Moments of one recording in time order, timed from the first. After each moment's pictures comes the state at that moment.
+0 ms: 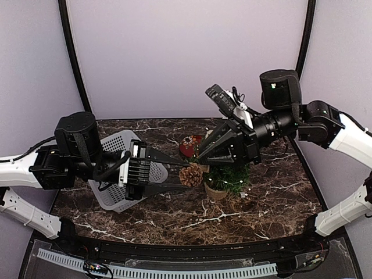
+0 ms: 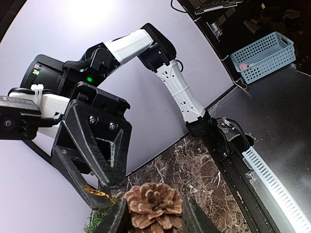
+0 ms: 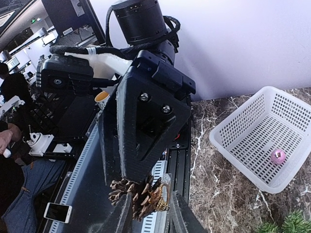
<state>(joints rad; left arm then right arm) -1.32 1.10 1.08 -0.06 0.28 0.70 1.07 1.27 1.44 -0.54 -0.75 0.05</state>
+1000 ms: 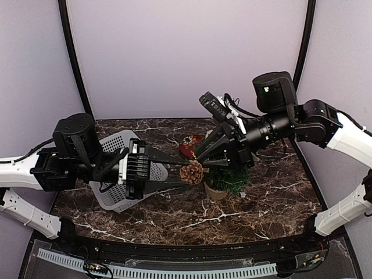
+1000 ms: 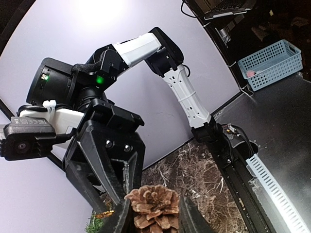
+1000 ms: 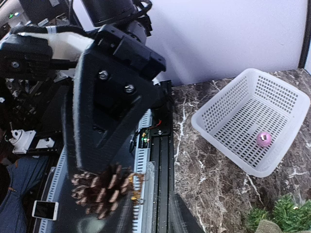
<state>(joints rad) -1.32 1.10 1.06 0.00 0.24 0.67 1.10 1.30 1.47 -0.63 -0.64 0.00</state>
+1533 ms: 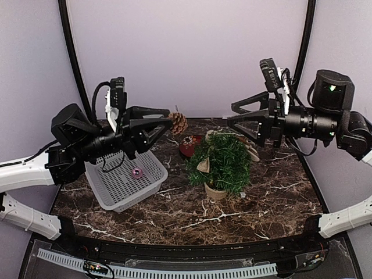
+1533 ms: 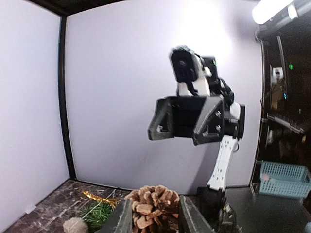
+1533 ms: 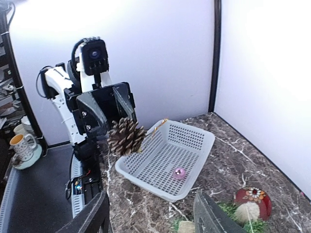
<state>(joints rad) -1.06 1.09 0.94 0.40 0.30 -0.04 1.08 1.02 1.34 -0.45 -0.19 0.01</state>
